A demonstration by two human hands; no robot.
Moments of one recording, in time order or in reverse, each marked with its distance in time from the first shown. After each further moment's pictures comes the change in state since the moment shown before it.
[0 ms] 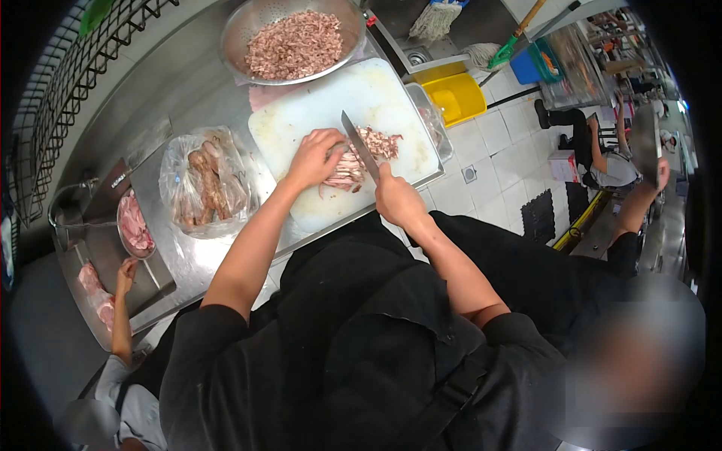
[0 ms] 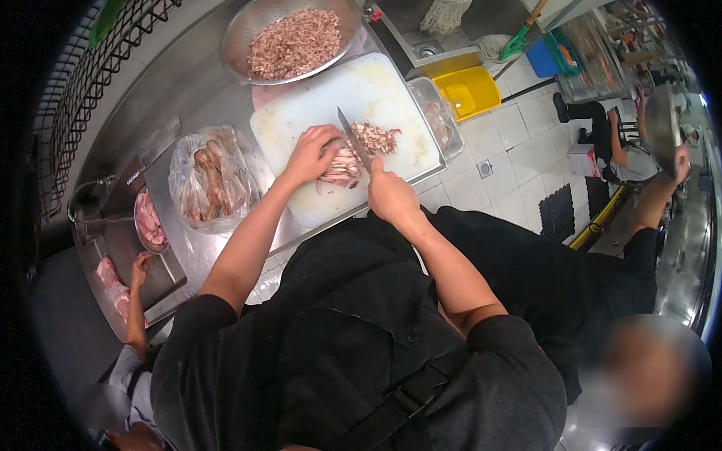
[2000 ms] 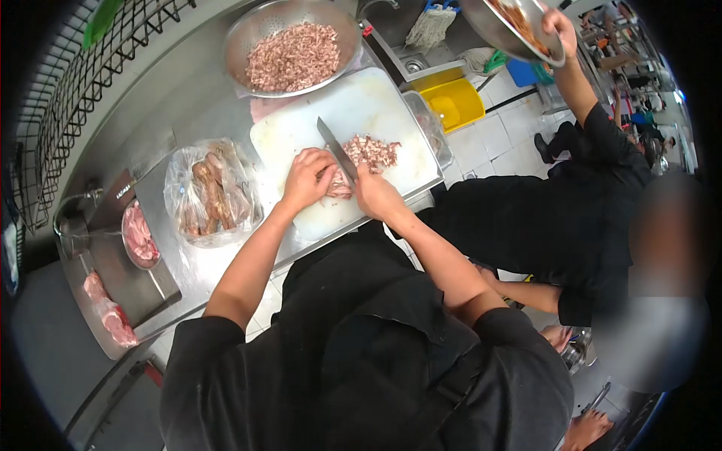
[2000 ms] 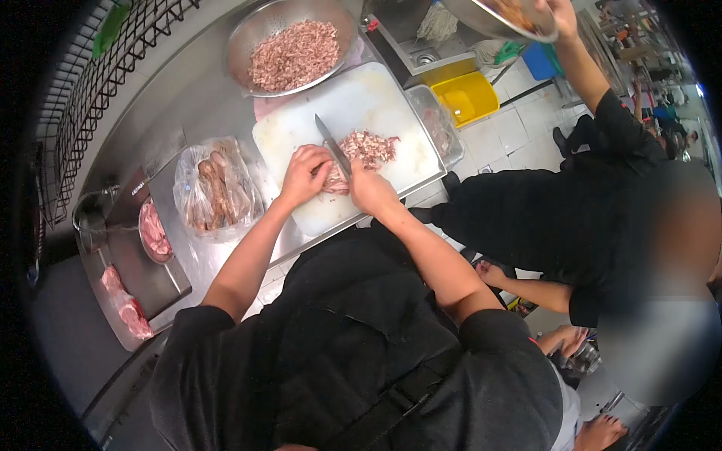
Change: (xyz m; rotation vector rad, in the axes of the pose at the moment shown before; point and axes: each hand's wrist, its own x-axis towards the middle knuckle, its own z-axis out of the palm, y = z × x) left_hand -0.030 -0.002 -0.003 0.035 -0.034 0.051; right_hand 0.043 -0.001 0.044 0.142 0.114 -0.171
